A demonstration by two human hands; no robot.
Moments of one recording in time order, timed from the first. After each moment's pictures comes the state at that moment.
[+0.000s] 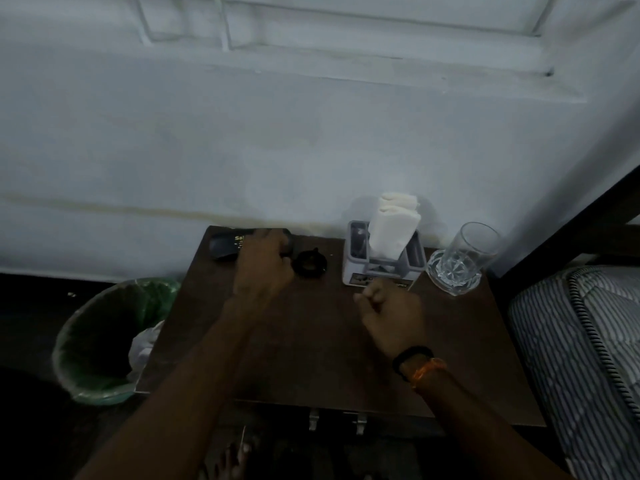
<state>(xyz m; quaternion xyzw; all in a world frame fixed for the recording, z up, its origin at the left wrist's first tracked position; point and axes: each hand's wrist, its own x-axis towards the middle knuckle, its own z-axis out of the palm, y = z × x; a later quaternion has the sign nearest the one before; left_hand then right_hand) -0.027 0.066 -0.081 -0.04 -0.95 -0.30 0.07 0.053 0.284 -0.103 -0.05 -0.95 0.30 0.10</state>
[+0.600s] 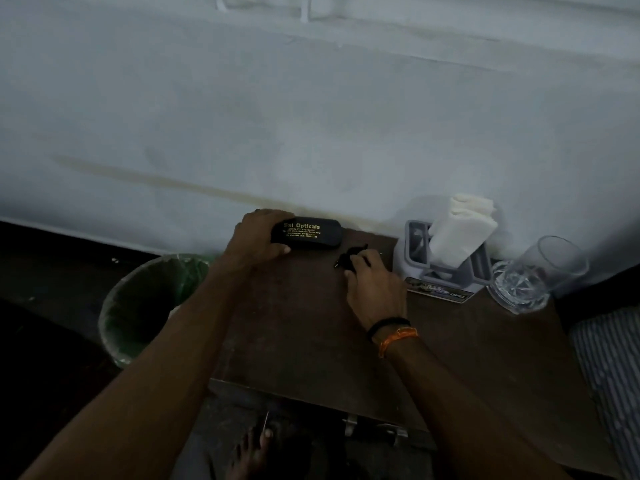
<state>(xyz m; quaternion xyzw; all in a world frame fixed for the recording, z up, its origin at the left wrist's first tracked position) -0.078 -0.047 -0.109 -0.09 -0.96 -0.28 -0.01 -0.011 0.187 -0.124 0.06 -0.99 0.12 0.06</state>
